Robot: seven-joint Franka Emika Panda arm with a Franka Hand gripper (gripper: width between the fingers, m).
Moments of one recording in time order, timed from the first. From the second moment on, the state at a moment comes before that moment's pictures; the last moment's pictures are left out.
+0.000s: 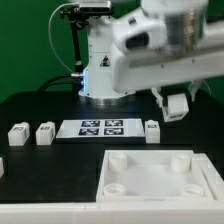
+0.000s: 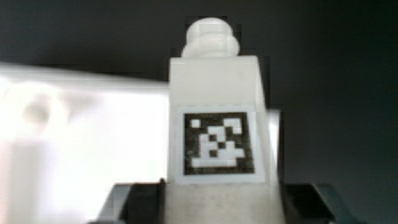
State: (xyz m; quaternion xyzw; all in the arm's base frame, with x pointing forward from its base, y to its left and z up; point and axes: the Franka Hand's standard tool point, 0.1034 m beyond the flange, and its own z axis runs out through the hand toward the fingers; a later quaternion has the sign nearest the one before) arm 0.559 0.096 0.141 -0.99 -0.04 0.10 0.07
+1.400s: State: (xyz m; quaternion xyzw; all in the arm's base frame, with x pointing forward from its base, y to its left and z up) arm 0.620 0.119 0.109 -0.95 -0.02 -0.31 0.06
